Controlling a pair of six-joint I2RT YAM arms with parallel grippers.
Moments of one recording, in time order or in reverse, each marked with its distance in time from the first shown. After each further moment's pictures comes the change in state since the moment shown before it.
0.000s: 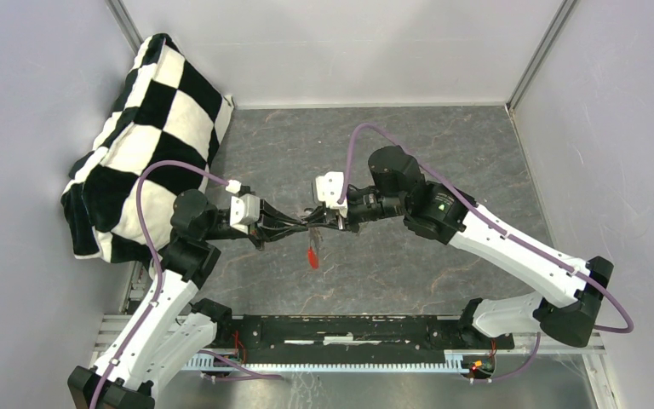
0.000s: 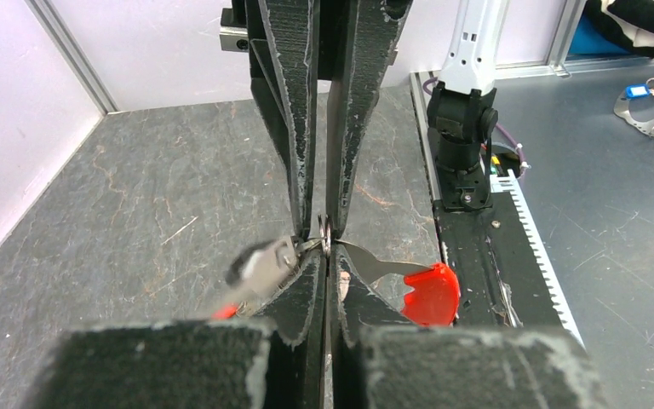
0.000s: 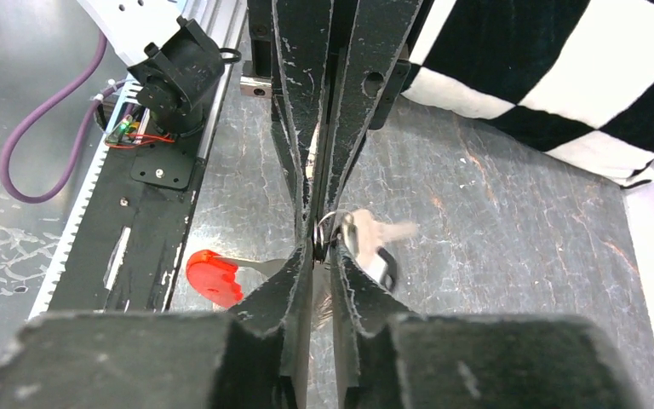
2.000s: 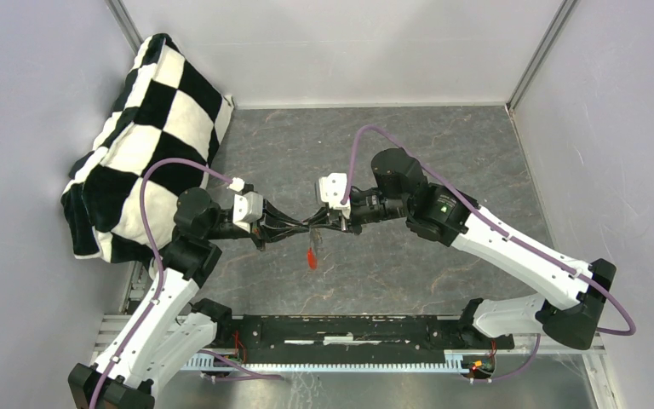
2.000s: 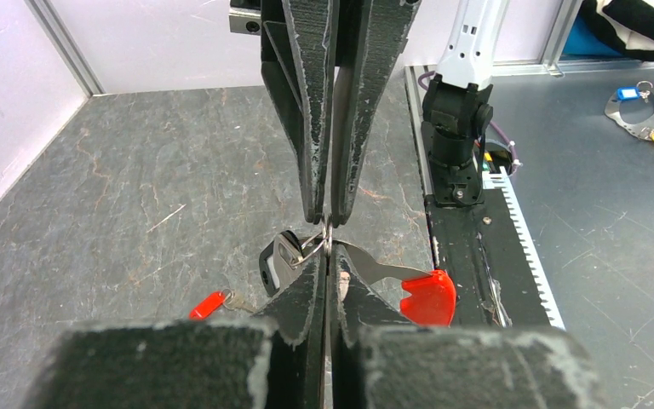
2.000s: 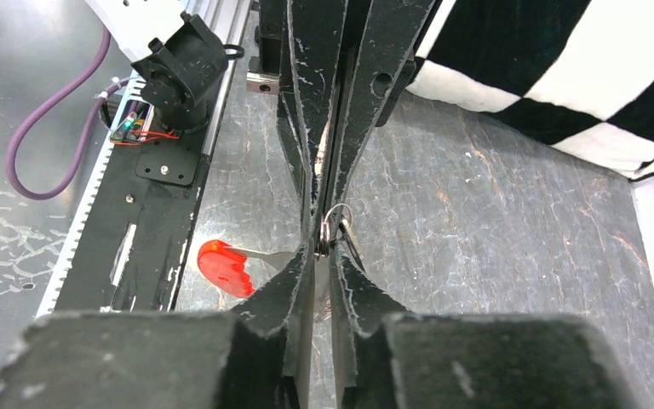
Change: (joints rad) left arm 0.000 0.013 0.000 -0.037 -0.007 0.000; right arm -0.006 -0.022 -0.032 0.007 -0.006 0.016
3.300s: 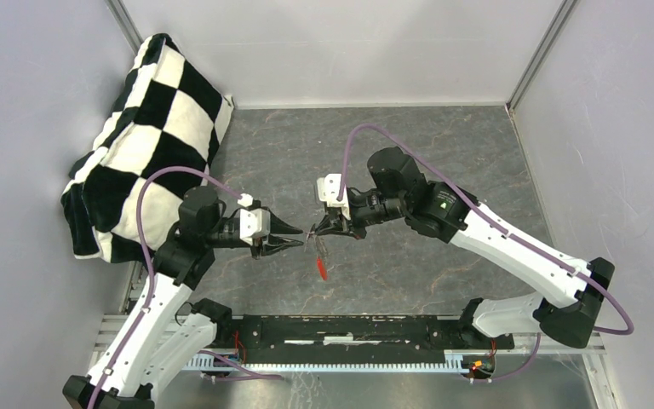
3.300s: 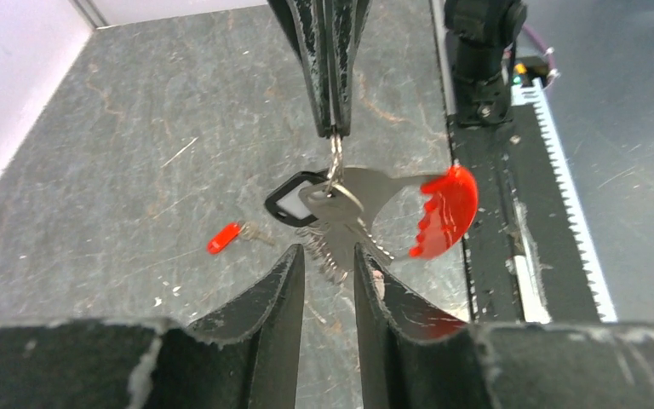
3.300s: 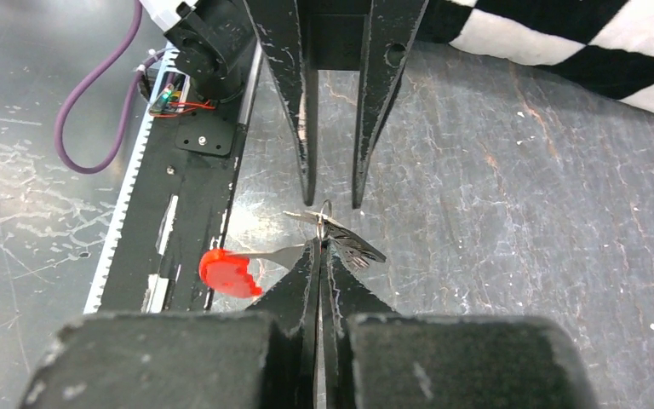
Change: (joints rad) left arm 0.000 -0.031 0.084 -0.489 -0.044 0.406; right arm -0.016 0.017 0.029 -0.125 -0.022 0.027
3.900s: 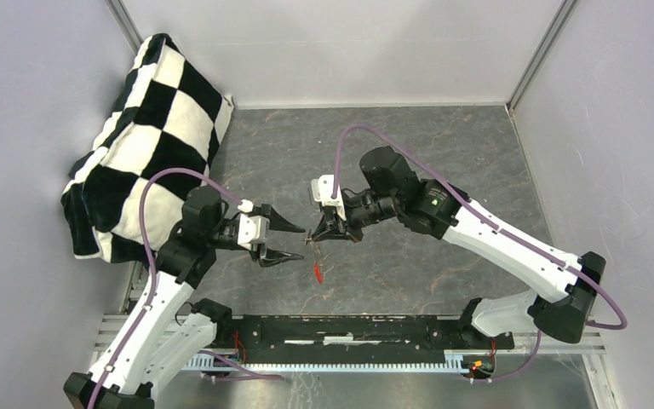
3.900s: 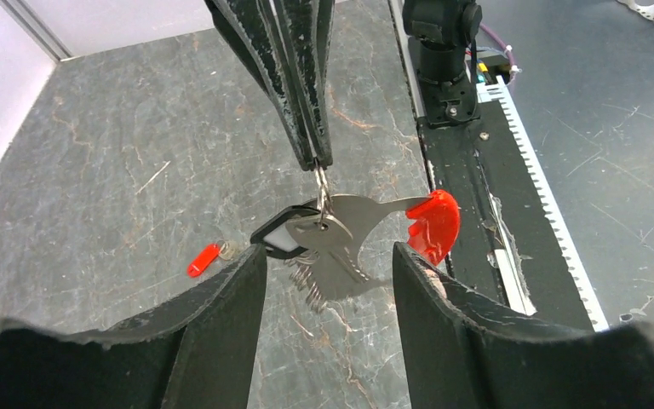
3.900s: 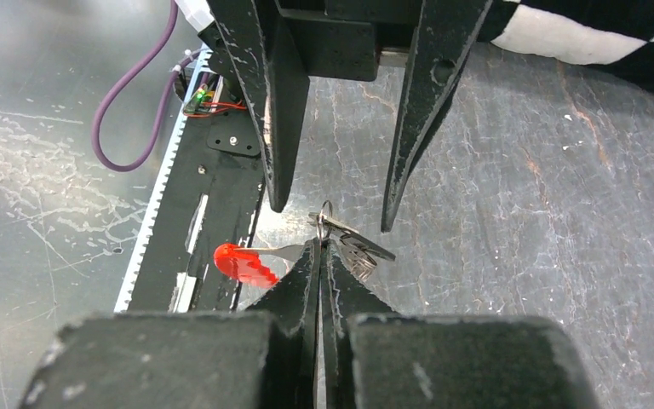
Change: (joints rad) left arm 0.000 0.001 -0.010 -0.028 0.084 0.093; right arm -0.002 0.043 0.018 -0.026 -0.077 0.018
